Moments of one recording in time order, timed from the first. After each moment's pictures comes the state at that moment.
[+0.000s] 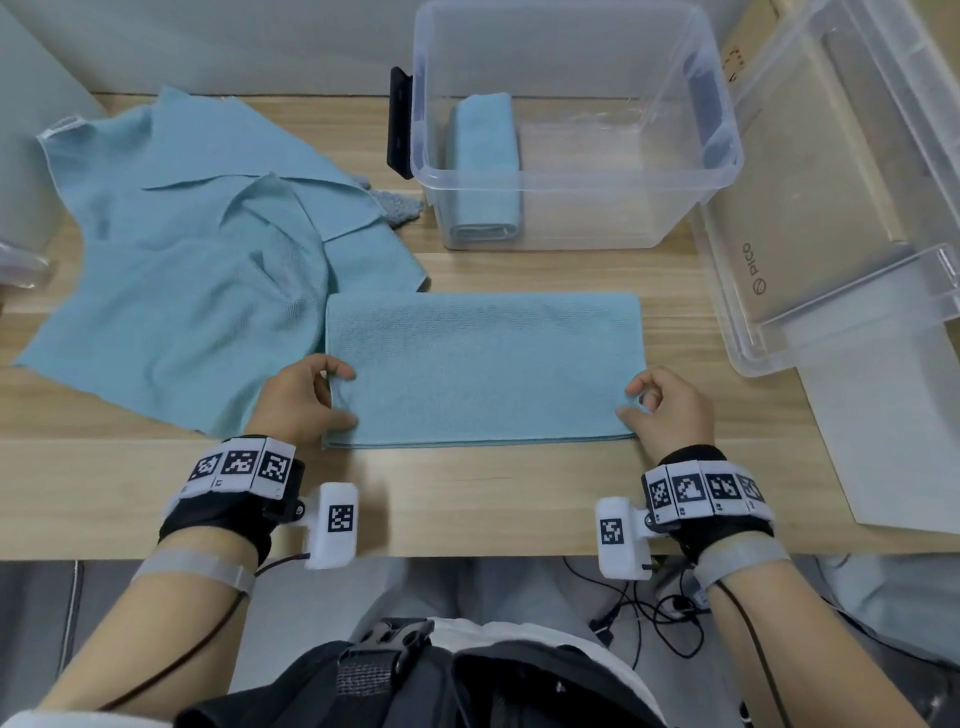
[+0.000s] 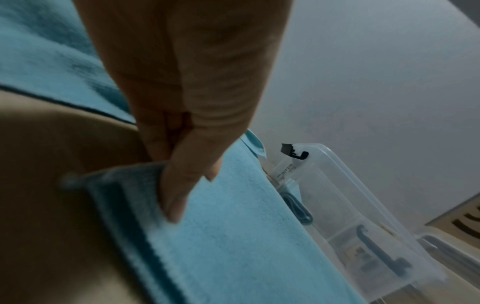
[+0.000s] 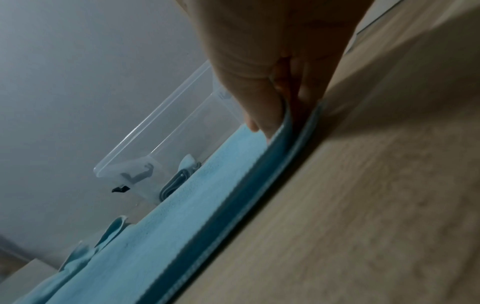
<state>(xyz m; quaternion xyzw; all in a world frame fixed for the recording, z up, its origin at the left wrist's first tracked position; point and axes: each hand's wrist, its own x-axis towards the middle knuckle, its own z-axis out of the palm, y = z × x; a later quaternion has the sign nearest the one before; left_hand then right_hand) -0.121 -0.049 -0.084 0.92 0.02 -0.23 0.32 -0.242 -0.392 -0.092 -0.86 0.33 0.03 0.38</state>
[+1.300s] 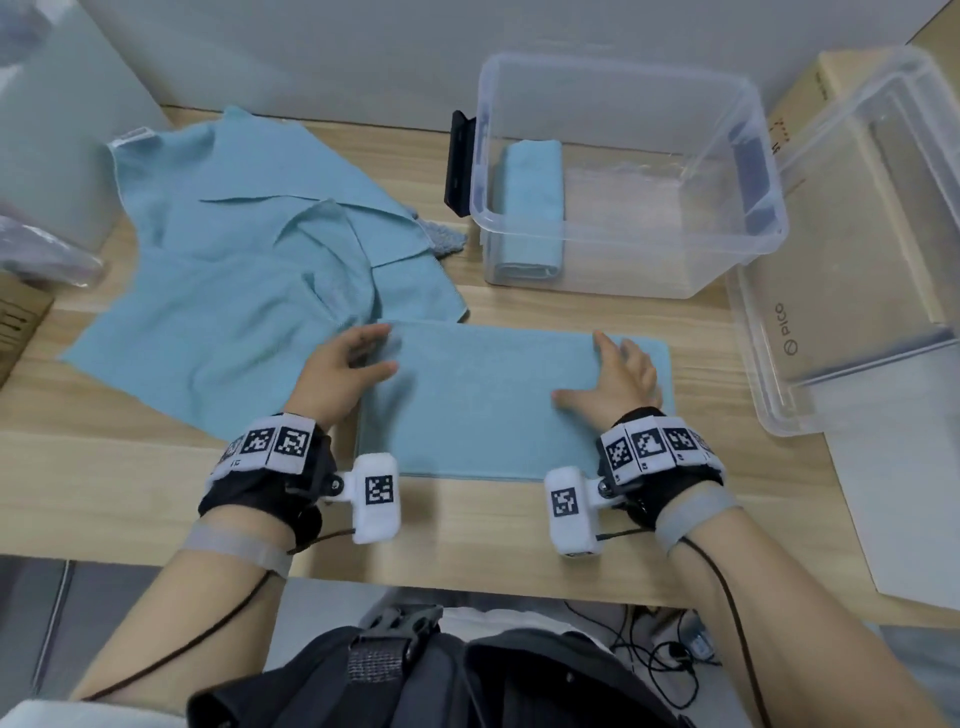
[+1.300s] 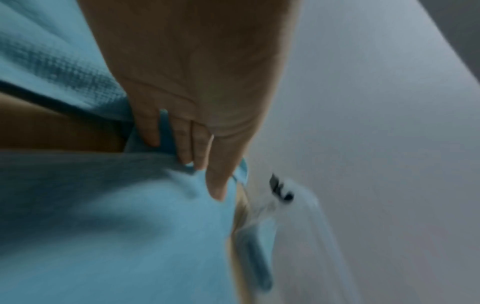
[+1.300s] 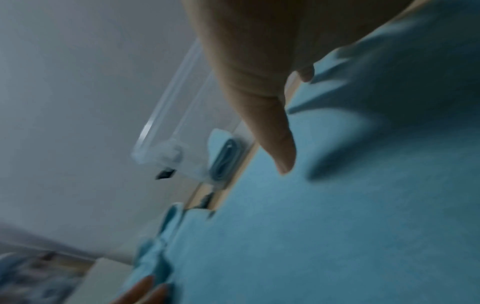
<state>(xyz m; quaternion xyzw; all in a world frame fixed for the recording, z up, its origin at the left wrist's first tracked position) -0.088 -0.061 -0.070 0.80 0.05 -0.19 0.56 -0.153 -0.327 -0.056 -0.89 0.30 0.21 0.28</state>
